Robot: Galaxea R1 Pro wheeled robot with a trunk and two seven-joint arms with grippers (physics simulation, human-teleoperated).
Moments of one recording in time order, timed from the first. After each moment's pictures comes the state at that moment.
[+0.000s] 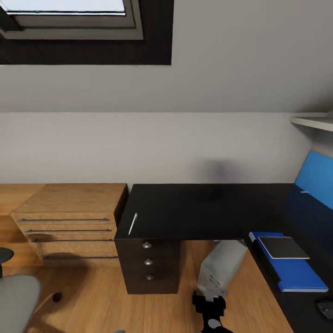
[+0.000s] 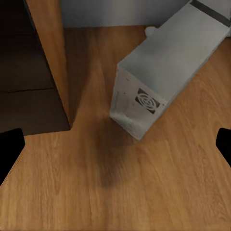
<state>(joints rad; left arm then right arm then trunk) -0.33 -0.03 -0.90 -0.24 0.99 -0.16 0.40 -0.53 0.16 0.64 -0.08 -0.57 -0.37 -0.38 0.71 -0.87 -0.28</state>
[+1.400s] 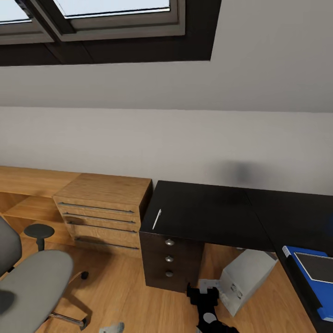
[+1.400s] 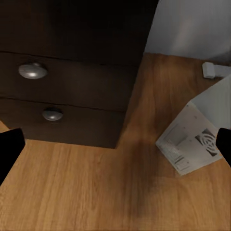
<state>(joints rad) -0.33 -0.02 -0.89 -0.25 0.98 -0.29 0.40 -0.53 0.16 0.64 -0.16 -0.48 -0.37 -0.39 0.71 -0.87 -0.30</state>
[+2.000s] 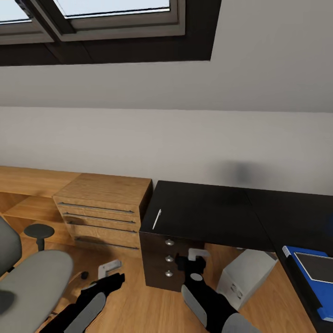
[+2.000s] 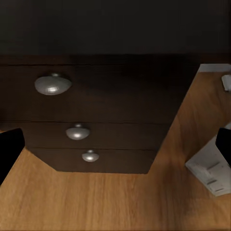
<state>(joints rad) -0.33 0.24 -0.60 -1.16 1.00 0.30 0.67 -0.54 0.15 0.56 -0.62 -0.49 -0.01 -0.51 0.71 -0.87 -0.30</state>
